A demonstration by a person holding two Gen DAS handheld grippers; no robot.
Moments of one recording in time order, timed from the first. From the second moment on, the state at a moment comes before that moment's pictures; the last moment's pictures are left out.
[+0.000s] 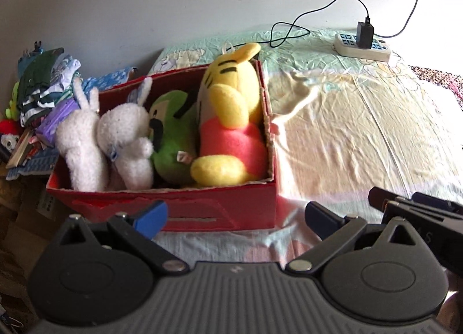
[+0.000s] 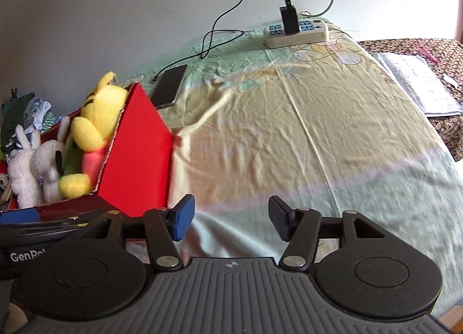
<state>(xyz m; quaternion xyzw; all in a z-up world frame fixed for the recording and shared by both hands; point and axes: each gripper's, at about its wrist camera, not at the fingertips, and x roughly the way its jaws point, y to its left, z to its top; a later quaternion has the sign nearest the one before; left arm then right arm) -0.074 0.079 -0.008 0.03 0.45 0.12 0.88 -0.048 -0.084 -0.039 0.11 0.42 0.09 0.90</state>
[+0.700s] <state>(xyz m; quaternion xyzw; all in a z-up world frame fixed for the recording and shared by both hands) -0.080 0.118 -0.003 0.01 0.46 0.17 0.87 -0.029 -0.044 -0.022 0.04 0.41 0.10 0.90</state>
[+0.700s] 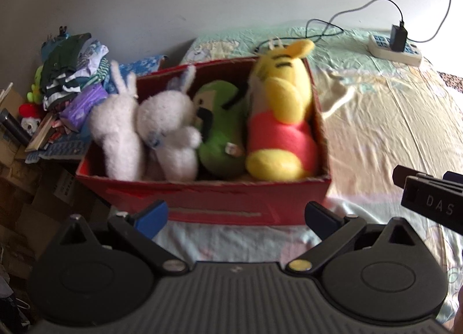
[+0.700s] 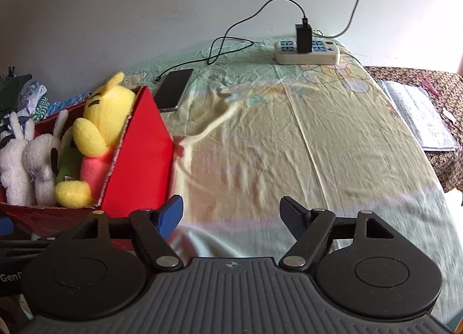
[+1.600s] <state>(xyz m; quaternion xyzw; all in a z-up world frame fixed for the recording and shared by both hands) -0.065 0.244 0.014 -0.02 0.46 0.18 0.87 -0.008 0.079 0.019 0.00 0.38 0.12 0.92</state>
